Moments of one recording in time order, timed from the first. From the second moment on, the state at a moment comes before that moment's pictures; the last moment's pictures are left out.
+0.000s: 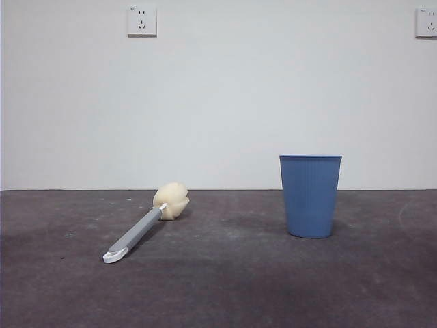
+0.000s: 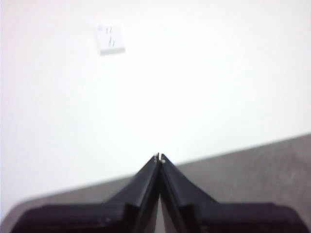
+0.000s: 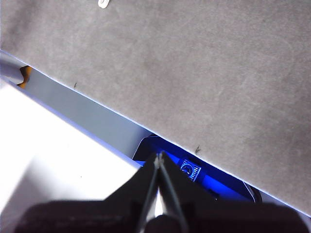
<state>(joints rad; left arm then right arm) -0.04 0.31 0.49 -0.01 0.16 0.09 0.61 0.73 0.72 -0.93 -0.29 0.28</state>
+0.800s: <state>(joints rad) 0.00 0.02 0.02 -0.11 0.04 -0.01 0.61 0.73 0.72 -0.93 -0.29 0.28</state>
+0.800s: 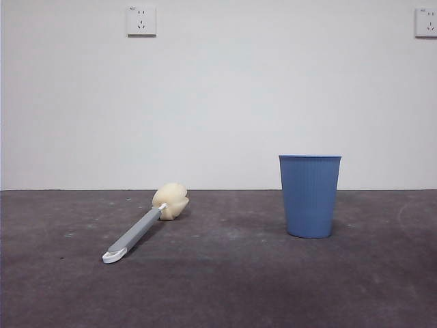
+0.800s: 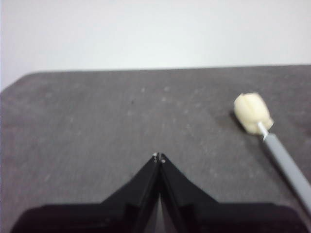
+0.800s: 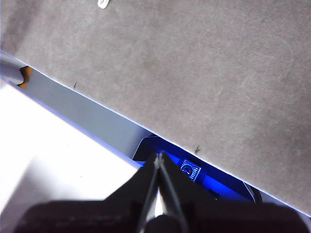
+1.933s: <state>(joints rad) 0.00 0.00 0.02 -0.18 0.05 -0.02 0.59 0.72 0.72 -0.91 -0.24 0.24</state>
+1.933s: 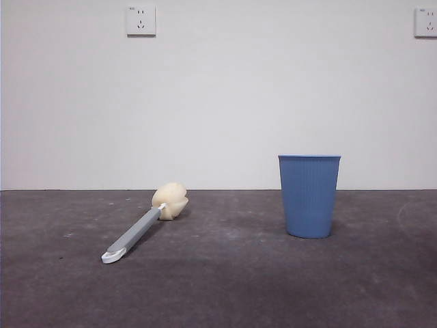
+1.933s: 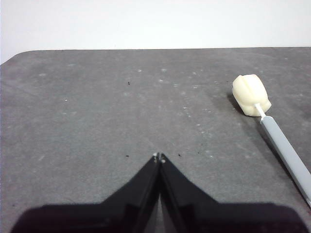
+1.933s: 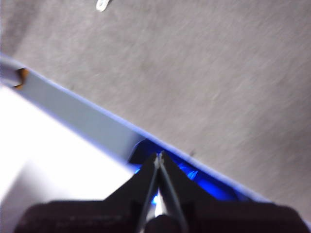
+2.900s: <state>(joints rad) 0.00 0.00 0.02 -0.18 0.05 -0.02 -0.08 0.07 0.10 -0.13 -0.18 -0.01</state>
